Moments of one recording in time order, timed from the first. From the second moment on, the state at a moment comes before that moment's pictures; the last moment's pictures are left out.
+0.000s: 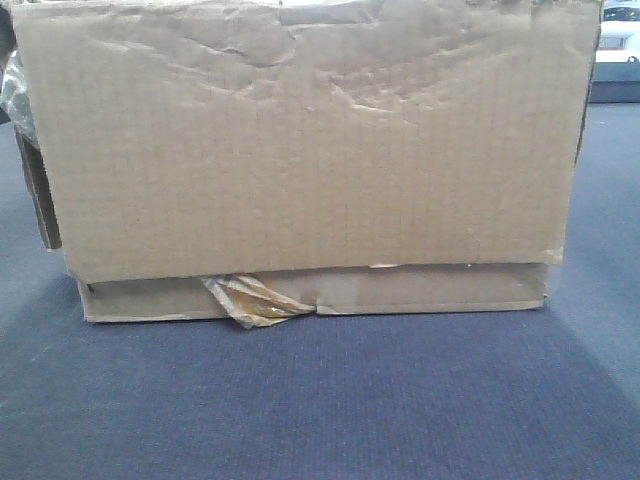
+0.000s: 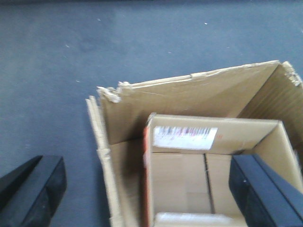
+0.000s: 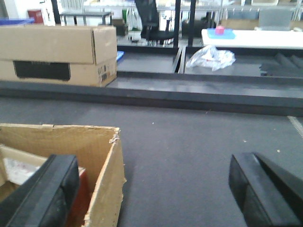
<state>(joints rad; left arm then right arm) -0.35 1.70 -2.19 0.15 1.22 -0.22 0.13 0.89 -1.14 0.15 0.48 -0.10</state>
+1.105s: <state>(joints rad) -0.29 1.77 -1.79 0.12 1.23 -0.20 0.27 1.65 -1.51 0.16 0.87 -0.14</state>
